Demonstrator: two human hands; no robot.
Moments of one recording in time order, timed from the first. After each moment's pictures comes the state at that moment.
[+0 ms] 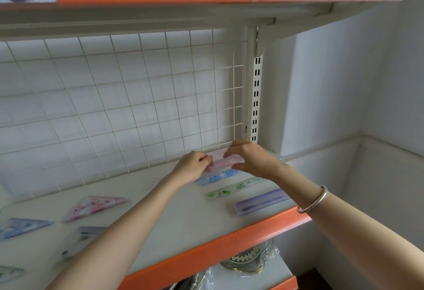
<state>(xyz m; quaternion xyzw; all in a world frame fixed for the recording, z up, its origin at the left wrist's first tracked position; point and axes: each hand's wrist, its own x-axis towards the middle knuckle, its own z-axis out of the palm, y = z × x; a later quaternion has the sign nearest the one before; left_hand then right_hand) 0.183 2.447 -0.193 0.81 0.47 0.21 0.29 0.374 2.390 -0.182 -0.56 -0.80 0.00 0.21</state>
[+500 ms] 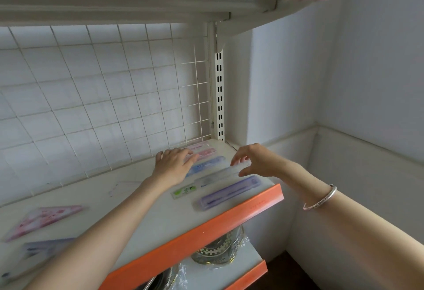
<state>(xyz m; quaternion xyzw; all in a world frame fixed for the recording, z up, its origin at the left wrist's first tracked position) 0.222 2.444 -0.214 0.87 0.48 0.13 0.04 0.446 2.333 -0.187 -0.66 -0.73 0.10 0.15</state>
